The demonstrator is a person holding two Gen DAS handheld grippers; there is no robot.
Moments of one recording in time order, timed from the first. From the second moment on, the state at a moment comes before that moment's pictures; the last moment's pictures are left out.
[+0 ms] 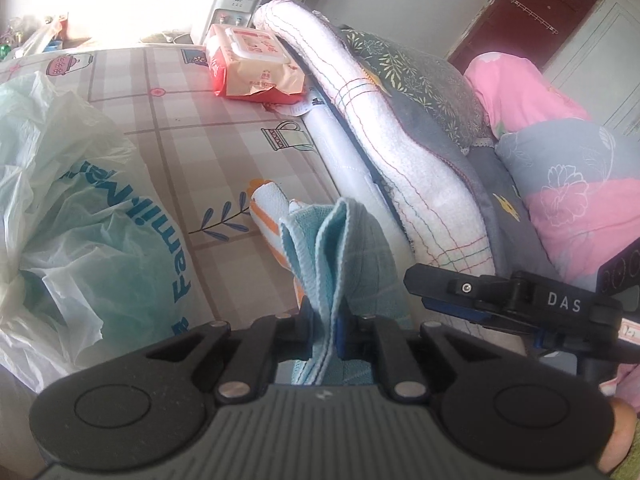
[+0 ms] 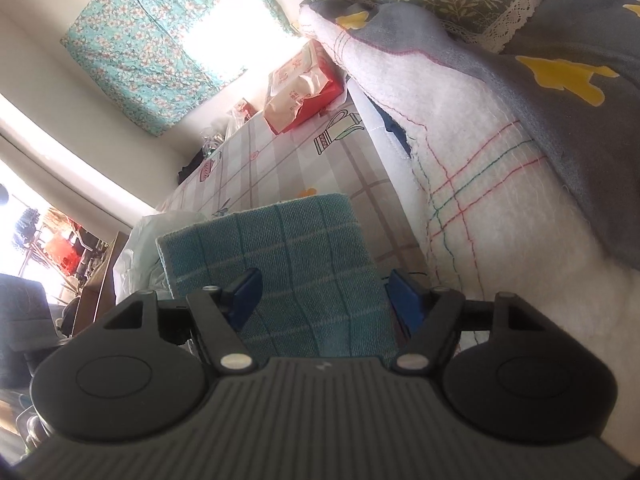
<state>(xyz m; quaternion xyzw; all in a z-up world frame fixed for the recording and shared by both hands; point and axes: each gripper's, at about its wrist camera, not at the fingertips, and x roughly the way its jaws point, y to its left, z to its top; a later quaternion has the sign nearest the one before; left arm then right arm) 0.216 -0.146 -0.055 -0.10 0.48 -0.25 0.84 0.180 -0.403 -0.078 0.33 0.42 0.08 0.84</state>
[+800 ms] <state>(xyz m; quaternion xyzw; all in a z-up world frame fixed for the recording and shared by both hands) 0.219 -0.152 -0.061 -0.08 0.48 -0.24 0.84 0.198 -0.397 -0.094 0.38 0.43 0.12 0.81</state>
